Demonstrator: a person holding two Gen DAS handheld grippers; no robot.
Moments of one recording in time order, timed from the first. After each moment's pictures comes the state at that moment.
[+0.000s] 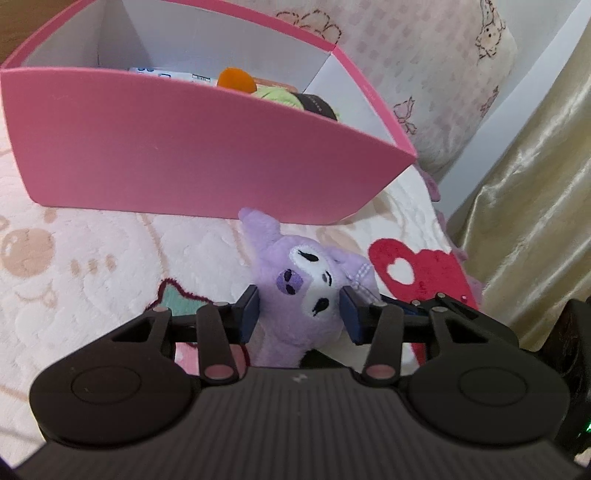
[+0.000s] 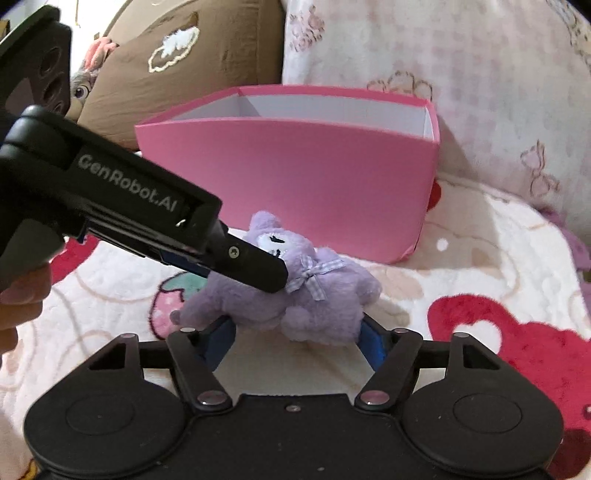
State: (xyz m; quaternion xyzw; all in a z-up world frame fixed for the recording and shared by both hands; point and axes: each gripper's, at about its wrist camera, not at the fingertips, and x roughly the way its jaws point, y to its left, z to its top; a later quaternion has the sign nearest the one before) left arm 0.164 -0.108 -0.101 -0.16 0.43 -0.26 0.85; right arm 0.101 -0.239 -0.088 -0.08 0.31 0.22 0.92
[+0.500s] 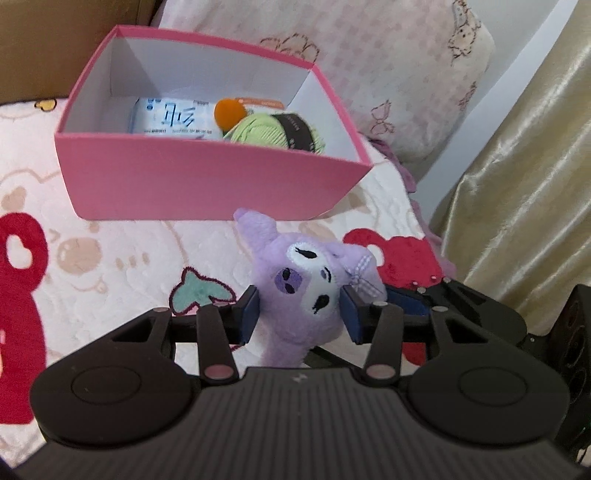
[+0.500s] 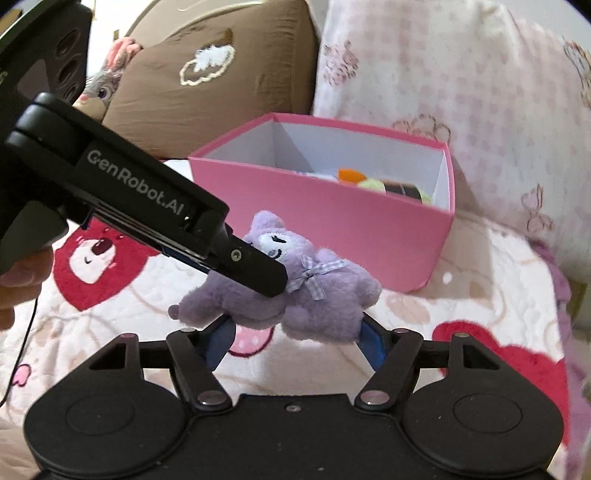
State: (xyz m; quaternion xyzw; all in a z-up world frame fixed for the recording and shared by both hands) left arm 0.130 -0.086 -0.030 -0.13 0.45 -0.26 0.84; right arm 0.066 -0.217 -0.023 -0.10 0.32 0.23 0.91
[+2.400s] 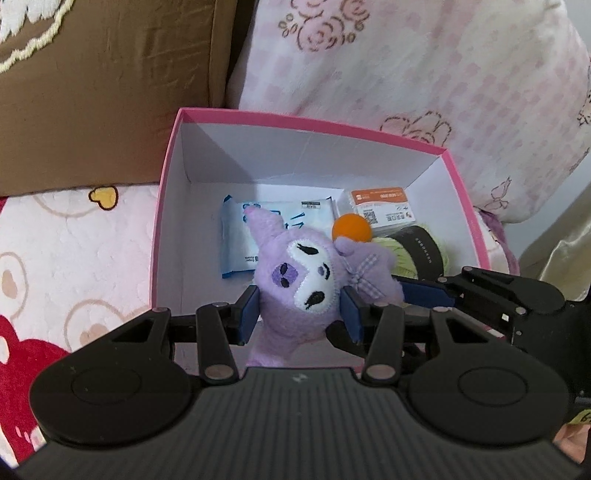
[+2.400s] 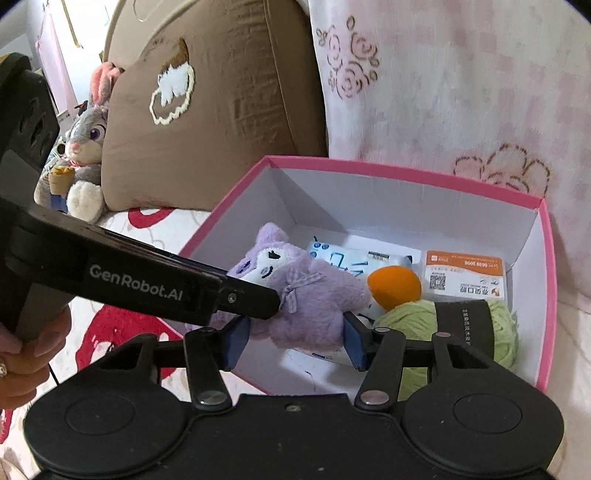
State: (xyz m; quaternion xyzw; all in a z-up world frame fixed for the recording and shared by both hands) left arm 0.296 -0.045 -0.007 -0.10 0.50 -0.13 0.85; right arm 0.282 -0.177 0.003 -0.01 0.41 0.32 0.86
